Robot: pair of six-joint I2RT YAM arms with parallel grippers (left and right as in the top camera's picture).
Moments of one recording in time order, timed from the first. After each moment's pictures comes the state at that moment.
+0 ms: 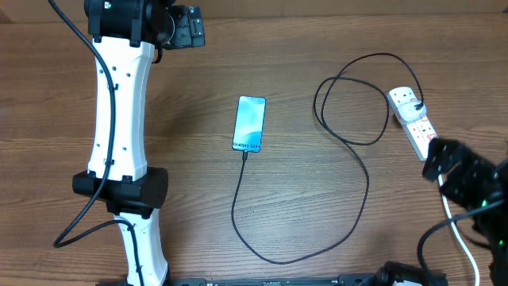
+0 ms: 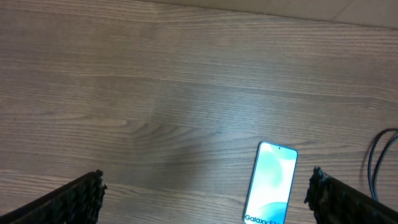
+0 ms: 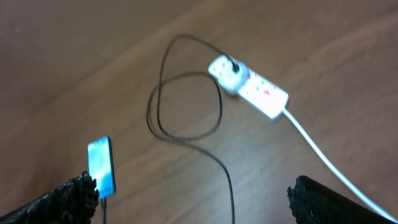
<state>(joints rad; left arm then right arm) -0.17 2.17 2.72 -1.56 -0.12 -0.28 -0.23 0.85 1.50 -1.38 -0.07 0.37</state>
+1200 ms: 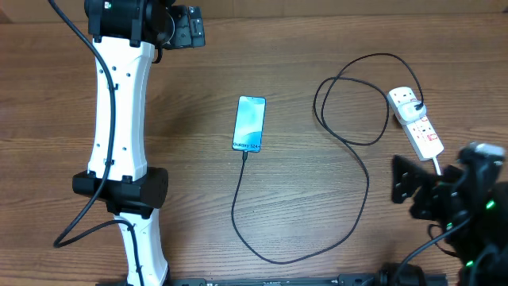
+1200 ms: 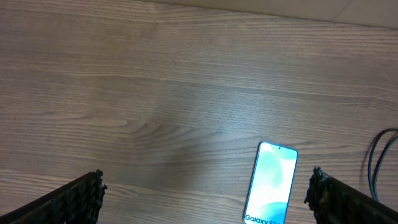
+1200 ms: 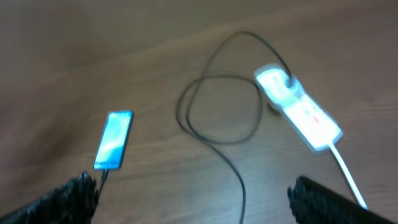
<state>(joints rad) -0.17 2.17 2.72 -1.56 -0.13 -0.28 -0.11 0.61 1.12 -1.08 -0.18 0.17</state>
